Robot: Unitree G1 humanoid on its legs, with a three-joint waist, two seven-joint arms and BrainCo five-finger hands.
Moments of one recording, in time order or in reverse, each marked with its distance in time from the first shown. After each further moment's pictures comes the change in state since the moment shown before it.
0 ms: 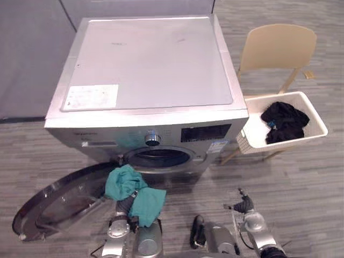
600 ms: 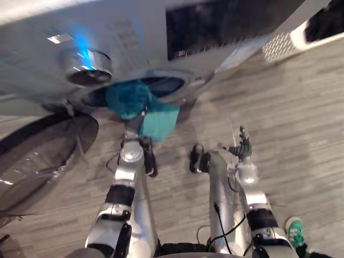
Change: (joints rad) left arm -0.617 0.038 -0.043 -0.210 -0.061 -0.007 0.159; right arm -0.266 0.072 -0.038 -0.443 0.110 0.001 -0.155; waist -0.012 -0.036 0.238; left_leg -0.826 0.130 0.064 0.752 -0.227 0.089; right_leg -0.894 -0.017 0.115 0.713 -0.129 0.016
